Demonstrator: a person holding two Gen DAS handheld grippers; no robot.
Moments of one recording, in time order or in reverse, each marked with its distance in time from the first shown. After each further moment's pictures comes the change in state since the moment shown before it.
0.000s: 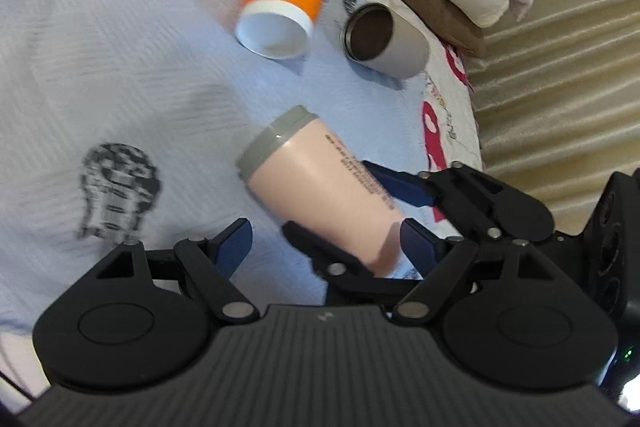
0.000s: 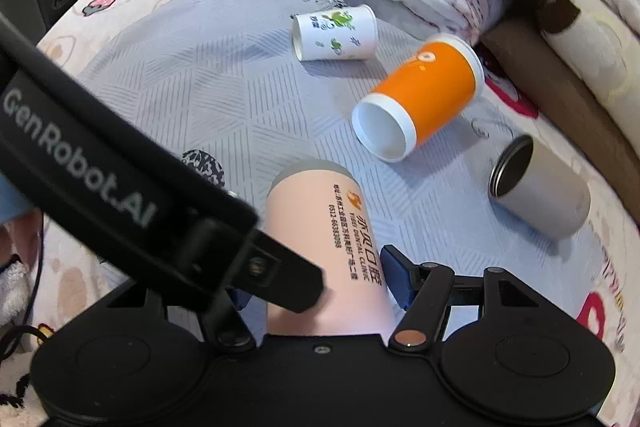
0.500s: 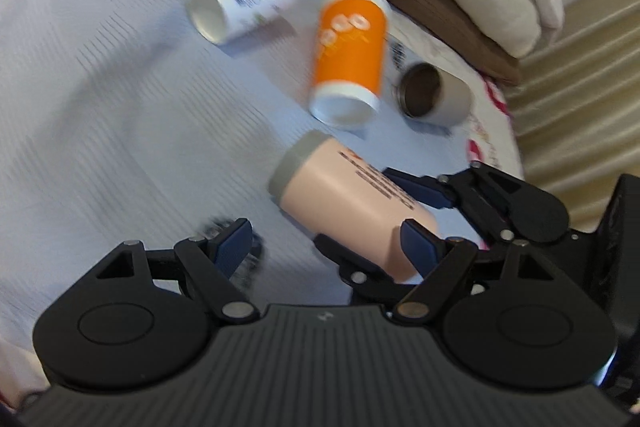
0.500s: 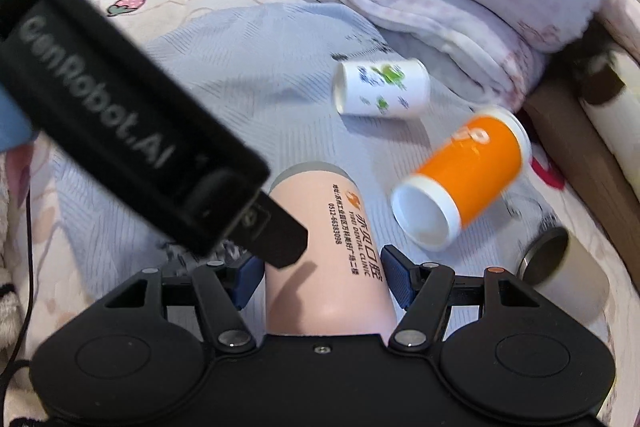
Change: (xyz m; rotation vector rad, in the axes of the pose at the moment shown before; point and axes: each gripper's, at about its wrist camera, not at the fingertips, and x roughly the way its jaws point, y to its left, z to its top) left arm -0.052 0.023 0.027 0.039 -0.086 0.137; right arm 0.020 0.028 0.042 -0.138 -0.060 0.006
